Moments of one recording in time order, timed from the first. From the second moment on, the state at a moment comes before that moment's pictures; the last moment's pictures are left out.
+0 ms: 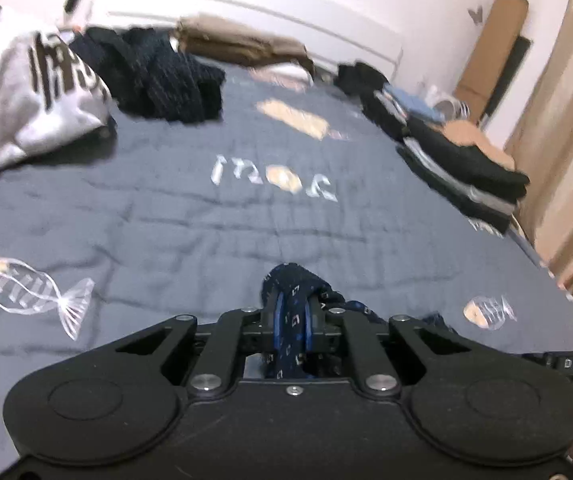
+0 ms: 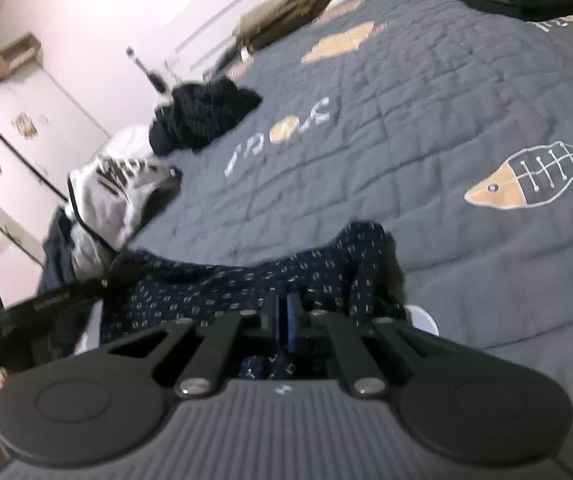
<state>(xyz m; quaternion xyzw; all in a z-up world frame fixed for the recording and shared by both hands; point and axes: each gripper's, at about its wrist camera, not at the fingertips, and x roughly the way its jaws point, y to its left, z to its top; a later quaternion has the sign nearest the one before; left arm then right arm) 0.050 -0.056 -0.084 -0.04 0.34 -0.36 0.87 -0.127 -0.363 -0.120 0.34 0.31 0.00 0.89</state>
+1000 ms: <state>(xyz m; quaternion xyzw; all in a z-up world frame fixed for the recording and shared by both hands) 0.011 -0.040 -0.057 -0.07 0.29 -0.35 0.89 -0.152 -0.328 -0.115 0.26 0.34 0.01 0.90</state>
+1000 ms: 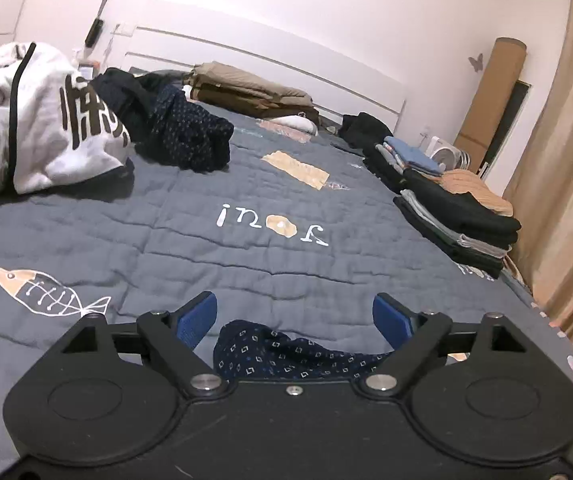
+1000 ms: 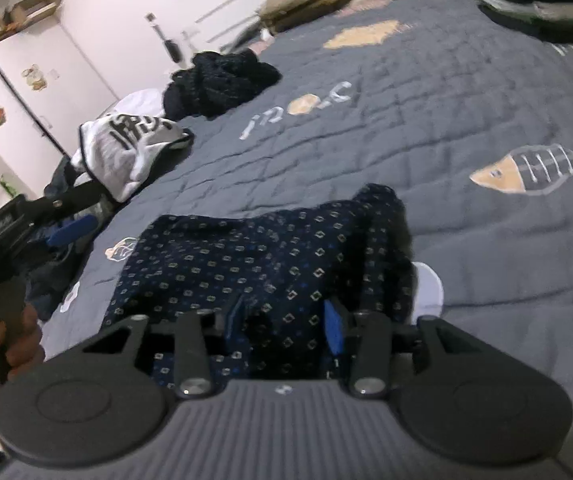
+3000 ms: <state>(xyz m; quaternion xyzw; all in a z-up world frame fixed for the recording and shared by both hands) -0.016 -0.007 -0.084 -0.04 0.39 -0.39 0.83 -0.195 -0.322 -0.115 0.27 0.38 0.02 0.88</state>
